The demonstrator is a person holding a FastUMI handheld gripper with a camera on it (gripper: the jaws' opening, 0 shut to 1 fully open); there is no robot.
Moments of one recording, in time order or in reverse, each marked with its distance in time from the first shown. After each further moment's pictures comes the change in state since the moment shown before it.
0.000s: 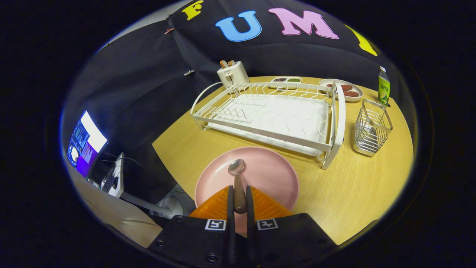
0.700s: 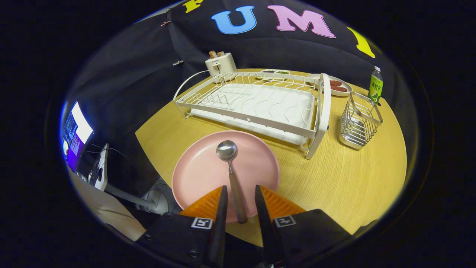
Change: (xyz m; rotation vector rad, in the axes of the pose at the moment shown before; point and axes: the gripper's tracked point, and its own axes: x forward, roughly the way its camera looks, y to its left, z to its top) arm -0.003 -0.023 -0.014 -0.016 0.033 -0.087
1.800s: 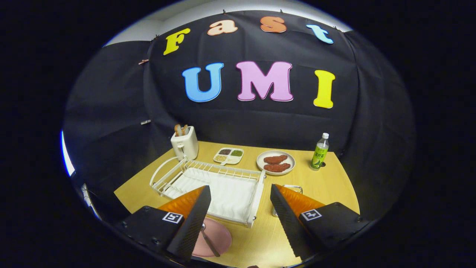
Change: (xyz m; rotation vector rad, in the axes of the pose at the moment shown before) arm -0.151 -0.058 0.222 0.040 -0.507 -0.344
